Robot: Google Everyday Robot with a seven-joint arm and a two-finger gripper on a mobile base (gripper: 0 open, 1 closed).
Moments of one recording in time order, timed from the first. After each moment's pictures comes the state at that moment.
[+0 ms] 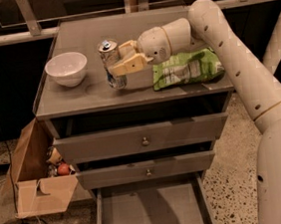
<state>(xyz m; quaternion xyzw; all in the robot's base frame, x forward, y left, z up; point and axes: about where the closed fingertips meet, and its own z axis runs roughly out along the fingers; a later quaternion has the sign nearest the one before) 0.638 0.034 0.910 -0.60 0.50 0.47 0.42</state>
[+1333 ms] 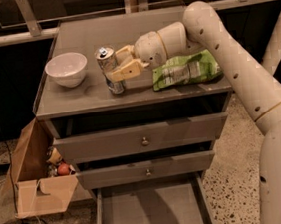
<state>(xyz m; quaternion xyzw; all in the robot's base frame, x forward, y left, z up) 0.639 0.043 0.893 -0.61 0.51 0.44 0.41</state>
